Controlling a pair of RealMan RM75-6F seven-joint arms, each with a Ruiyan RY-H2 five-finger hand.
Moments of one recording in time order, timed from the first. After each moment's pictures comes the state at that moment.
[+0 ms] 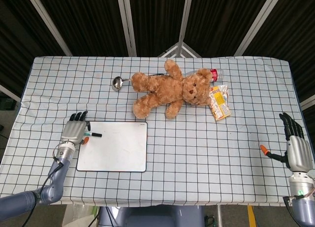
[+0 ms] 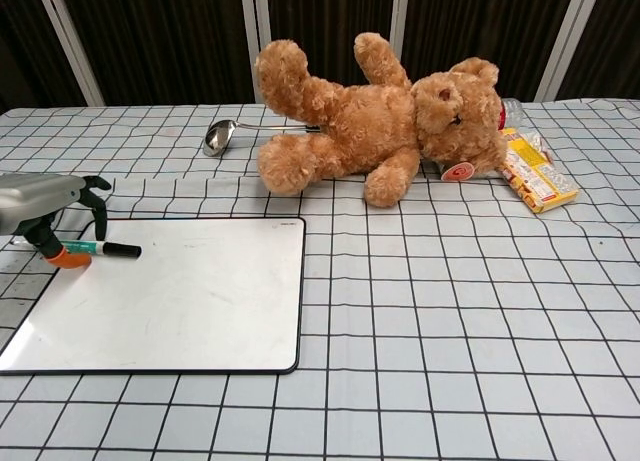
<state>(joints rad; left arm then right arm) -0.62 -1.57 -0.17 -1.35 0.83 0.97 0.59 0.15 -1.16 0.21 -1.64 -1.30 1.38 0.24</state>
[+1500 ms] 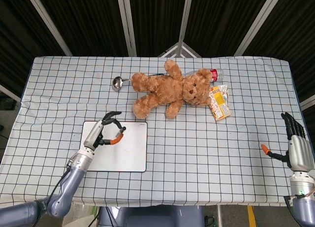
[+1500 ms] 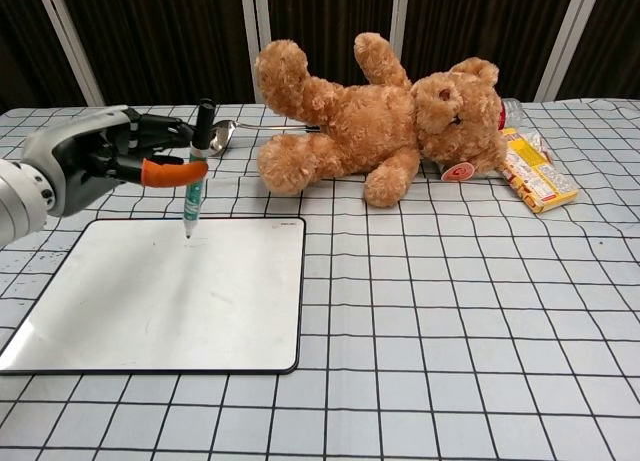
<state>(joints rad) -0.53 -1.59 -0.28 -1.64 1.15 0.98 -0.43 0.15 -1.15 0.22 -1.64 -1.28 1.37 0.25</state>
